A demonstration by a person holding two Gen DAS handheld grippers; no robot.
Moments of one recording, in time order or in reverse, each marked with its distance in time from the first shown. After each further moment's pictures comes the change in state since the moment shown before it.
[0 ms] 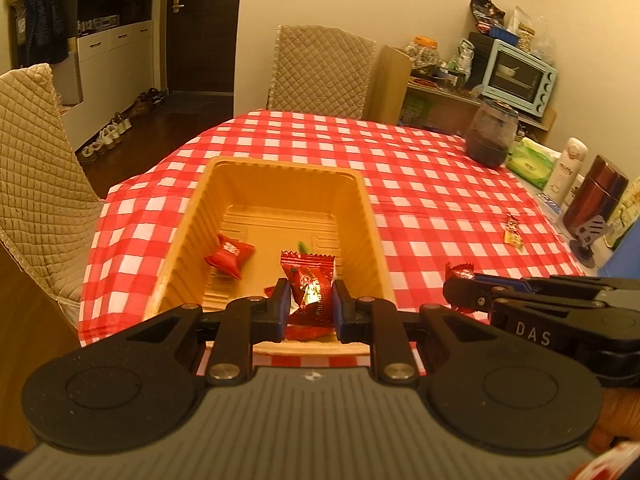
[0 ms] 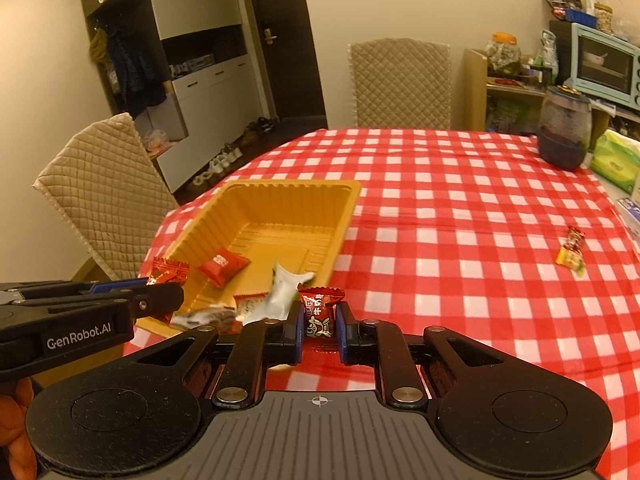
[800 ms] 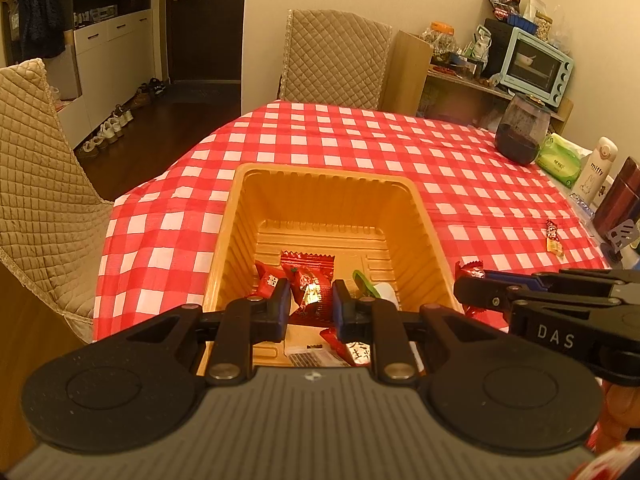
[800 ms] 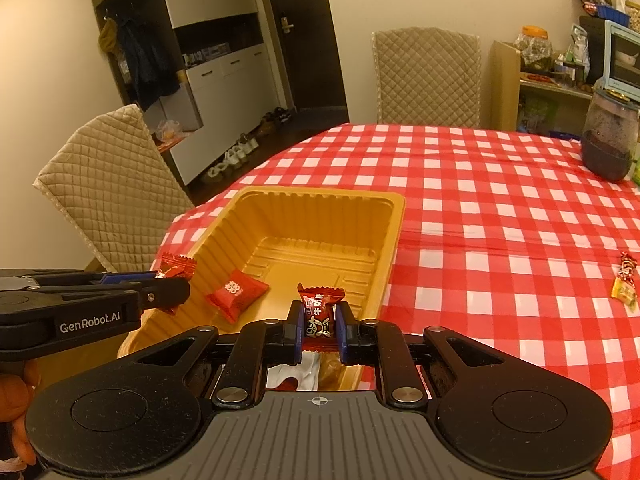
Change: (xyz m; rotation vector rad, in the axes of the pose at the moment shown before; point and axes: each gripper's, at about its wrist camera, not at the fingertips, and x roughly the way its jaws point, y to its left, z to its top) left arm 0.056 0.051 0.036 0.021 0.054 0.008; right arm 0.074 0.016 0.035 -0.013 0.036 0.046
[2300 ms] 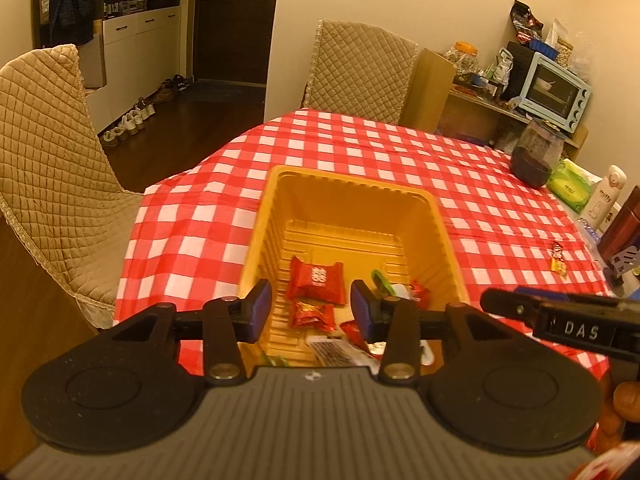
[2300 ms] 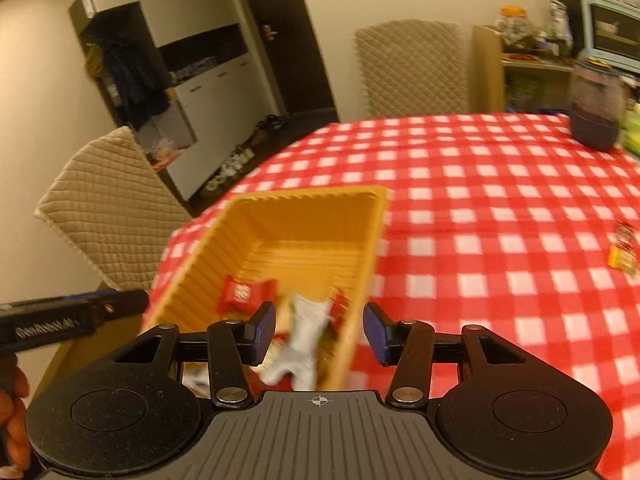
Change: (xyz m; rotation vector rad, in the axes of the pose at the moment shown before) left arm -0.029 0.012 -0.009 -0.083 -0.031 0.032; right arm -0.018 -0.023 -0.010 0.107 -0.011 0.004
